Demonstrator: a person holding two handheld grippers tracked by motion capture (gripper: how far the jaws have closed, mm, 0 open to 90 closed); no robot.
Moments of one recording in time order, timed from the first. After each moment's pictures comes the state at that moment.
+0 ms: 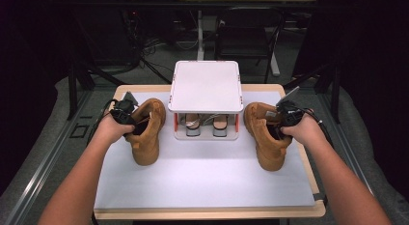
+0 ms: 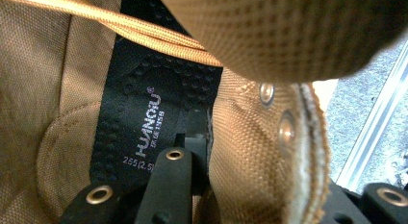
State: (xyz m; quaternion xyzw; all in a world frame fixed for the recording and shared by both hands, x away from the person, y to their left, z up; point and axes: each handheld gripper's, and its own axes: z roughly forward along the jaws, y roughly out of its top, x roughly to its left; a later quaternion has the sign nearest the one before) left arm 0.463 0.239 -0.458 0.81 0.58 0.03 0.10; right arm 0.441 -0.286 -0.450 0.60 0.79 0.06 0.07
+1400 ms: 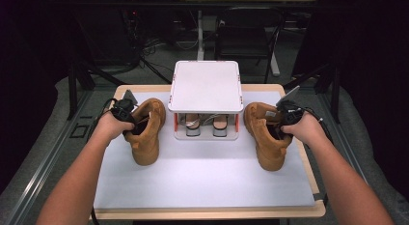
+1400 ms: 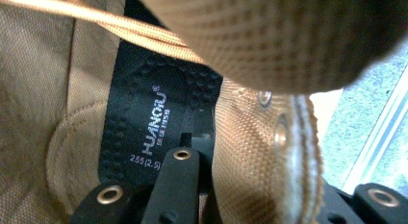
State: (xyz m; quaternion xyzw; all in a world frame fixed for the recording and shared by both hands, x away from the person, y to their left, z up) left arm 0.472 0.241 -0.459 0.80 0.59 0.00 0.08; right arm 0.446 -0.289 -0.449 0.60 0.80 0.05 0.04
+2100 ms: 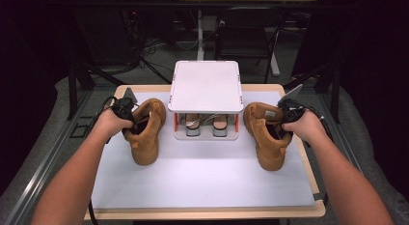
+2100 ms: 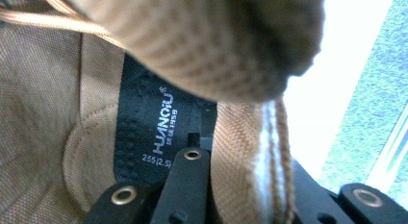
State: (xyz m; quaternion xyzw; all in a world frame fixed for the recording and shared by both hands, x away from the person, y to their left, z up) left arm 0.480 0.242 -0.455 0.79 0.61 -0.02 0.06; right arm 0.451 -0.293 -0.447 0.63 0.77 0.07 0.01
